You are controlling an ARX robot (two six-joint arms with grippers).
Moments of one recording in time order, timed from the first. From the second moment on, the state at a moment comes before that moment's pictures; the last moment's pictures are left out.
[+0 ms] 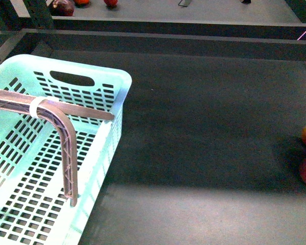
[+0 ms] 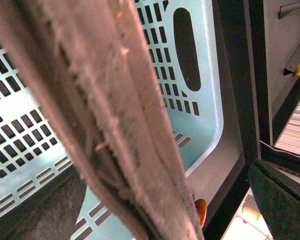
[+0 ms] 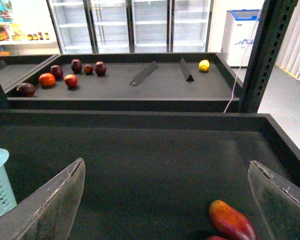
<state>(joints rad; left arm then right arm) 0.05 1.51 0.62 0.11 0.30 -1.06 0.00 0.01 0.02 0.00 0.00 0.00</state>
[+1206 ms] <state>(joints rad) -0.21 1.33 0.82 -0.13 0.32 -1.08 0.00 0.01 0.02 0.00 0.00 0.00</state>
